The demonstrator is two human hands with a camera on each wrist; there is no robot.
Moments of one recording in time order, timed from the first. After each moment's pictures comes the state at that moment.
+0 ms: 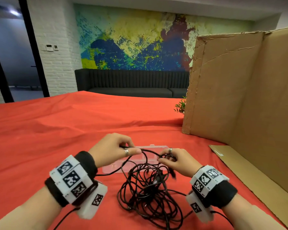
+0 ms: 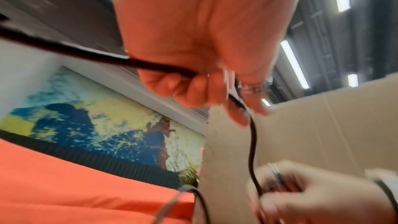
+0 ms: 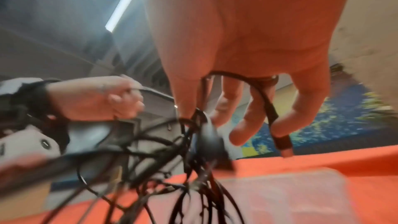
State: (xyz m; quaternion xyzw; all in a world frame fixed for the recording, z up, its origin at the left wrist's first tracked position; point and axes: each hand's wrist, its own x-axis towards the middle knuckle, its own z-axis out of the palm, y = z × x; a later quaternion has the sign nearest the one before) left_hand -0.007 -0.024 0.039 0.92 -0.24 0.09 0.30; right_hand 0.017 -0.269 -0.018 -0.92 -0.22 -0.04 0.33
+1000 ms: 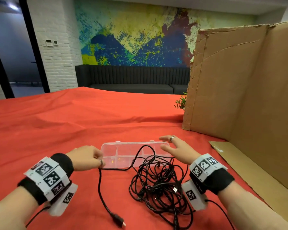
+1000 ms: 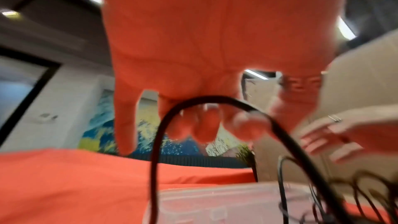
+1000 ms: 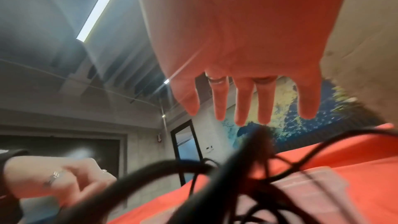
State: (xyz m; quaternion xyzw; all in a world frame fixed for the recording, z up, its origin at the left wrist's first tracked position) left_hand 0.001 0.039 0.005 0.99 -0.08 -0.09 0.10; right_hand 0.032 -0.271 -0.006 -0.93 -0.17 -0.01 0.32
